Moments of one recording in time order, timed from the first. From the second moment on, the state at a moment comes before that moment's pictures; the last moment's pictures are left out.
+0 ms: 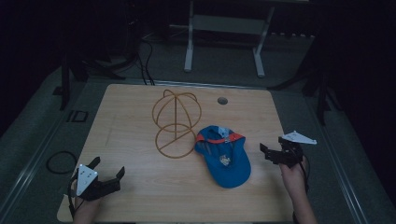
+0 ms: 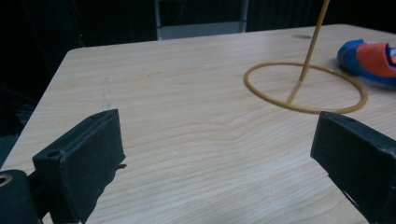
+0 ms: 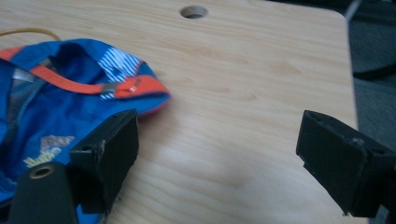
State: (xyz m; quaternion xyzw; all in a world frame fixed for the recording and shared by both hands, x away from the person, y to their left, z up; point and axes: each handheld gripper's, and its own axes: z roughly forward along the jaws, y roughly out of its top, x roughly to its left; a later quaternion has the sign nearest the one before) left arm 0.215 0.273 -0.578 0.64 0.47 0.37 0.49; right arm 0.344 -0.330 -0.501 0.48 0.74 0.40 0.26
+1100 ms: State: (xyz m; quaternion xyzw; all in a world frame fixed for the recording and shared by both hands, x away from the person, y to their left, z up) left arm 0.212 0.264 -0.566 0.67 0.45 0.30 0.50; right arm 0.413 -0.241 -0.490 0.42 0.80 0.39 0.18
